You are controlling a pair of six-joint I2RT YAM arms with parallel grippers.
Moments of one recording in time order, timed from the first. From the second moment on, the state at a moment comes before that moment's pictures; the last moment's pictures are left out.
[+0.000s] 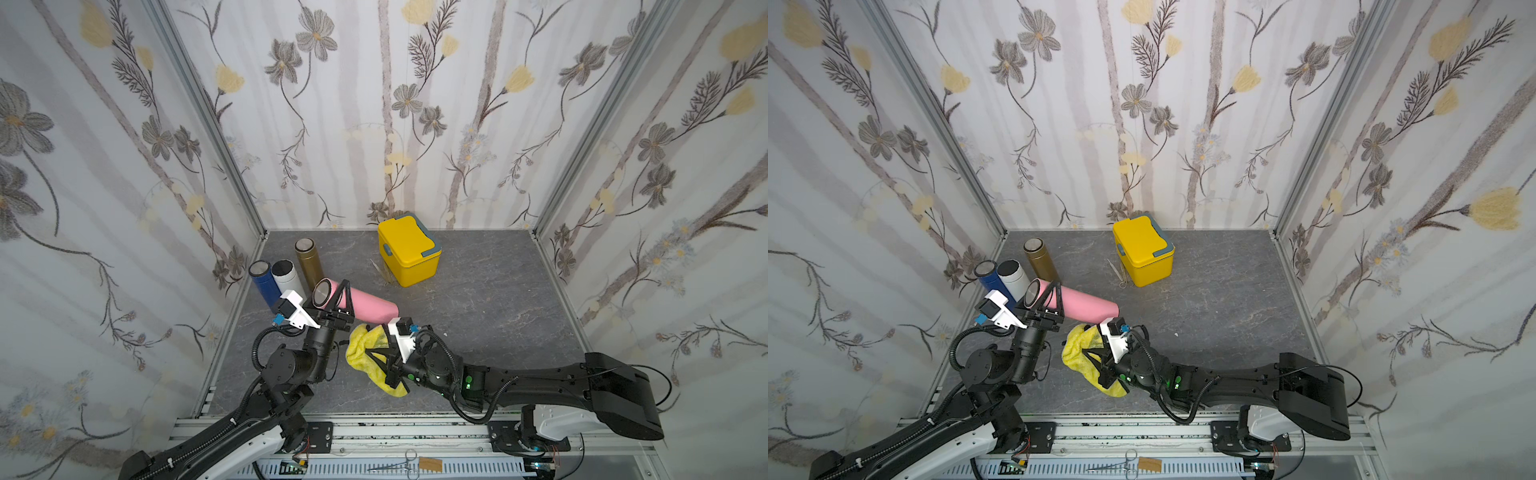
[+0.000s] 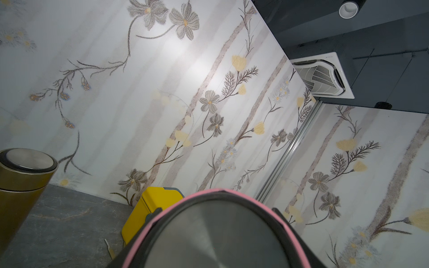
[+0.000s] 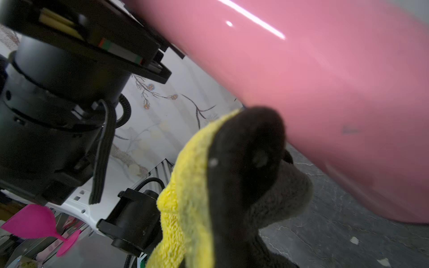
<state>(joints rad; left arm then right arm) -0.86 0.61 0.36 0.72 -0.55 -0.41 1.30 1.35 0.59 0.66 0.19 0.51</state>
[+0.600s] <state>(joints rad) -0.86 0.60 0.36 0.72 -0.51 -0.44 1.15 1.36 0.55 0.62 0.21 0.61</state>
